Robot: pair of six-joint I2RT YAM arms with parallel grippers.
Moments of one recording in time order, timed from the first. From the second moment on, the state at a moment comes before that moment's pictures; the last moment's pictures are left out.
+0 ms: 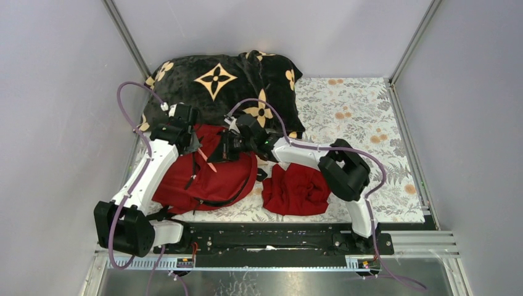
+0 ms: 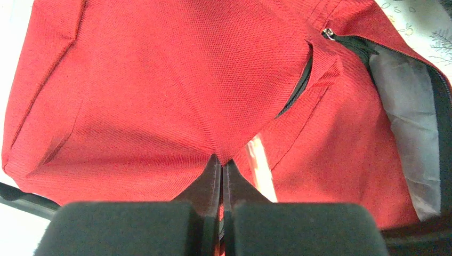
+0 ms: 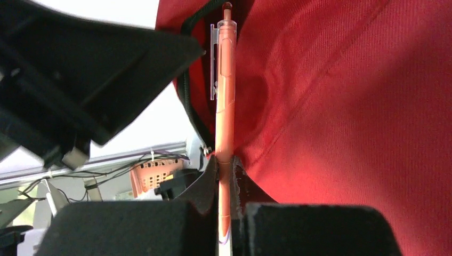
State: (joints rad) left arm -0.20 1.28 1.12 -0.87 -0.34 -0.52; right arm 0.92 2.03 1.45 0.12 -0.52 1.03
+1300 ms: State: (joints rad) left arm -0.08 1.24 1.09 -0.85 -0.13 -0.49; right arm 0.96 2.19 1.64 0.16 -0.34 1.04
